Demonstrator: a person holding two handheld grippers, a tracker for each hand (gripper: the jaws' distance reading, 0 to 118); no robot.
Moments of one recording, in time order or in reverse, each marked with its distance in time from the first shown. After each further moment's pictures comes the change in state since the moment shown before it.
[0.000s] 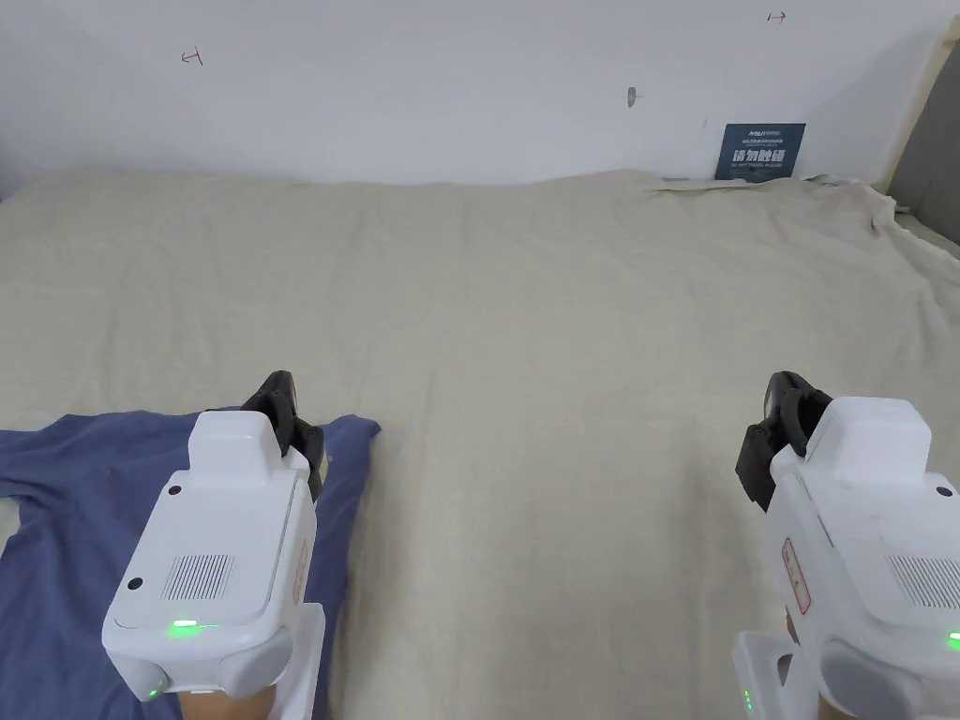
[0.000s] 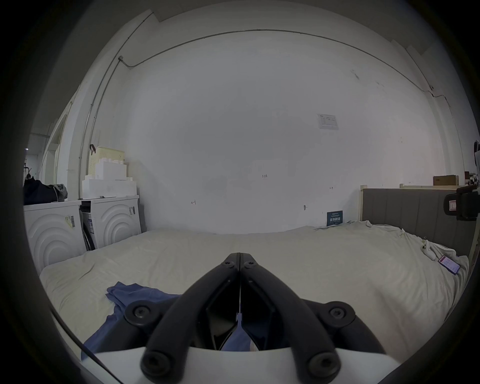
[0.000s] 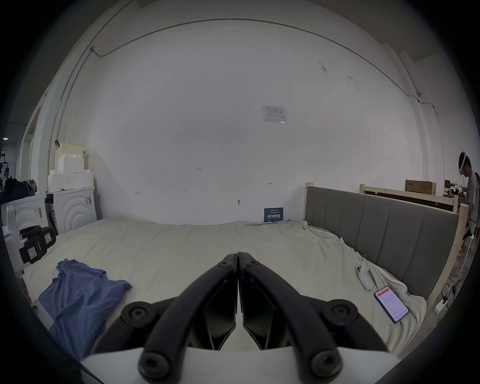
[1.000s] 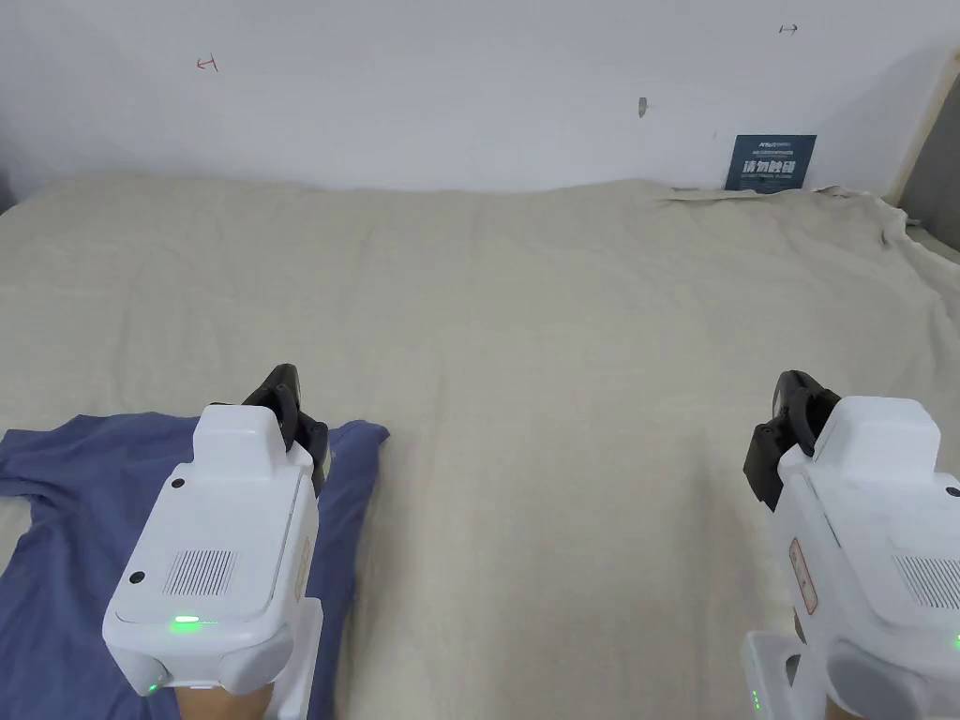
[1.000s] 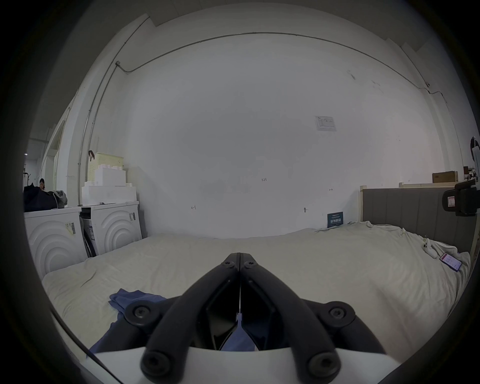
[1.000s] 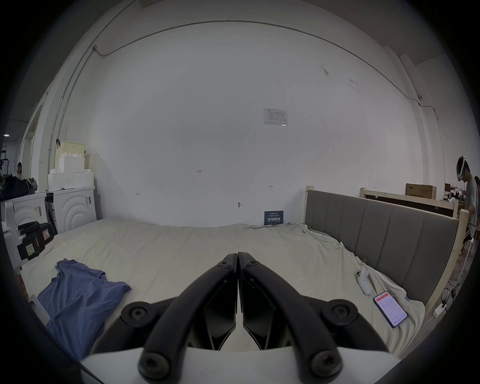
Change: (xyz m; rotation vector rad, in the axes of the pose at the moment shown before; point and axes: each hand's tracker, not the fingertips) left arm -0.005 0.008 0.001 0.024 0.003 -0.026; right arm -0.005 0.008 -0.004 0.015 0.005 0.016
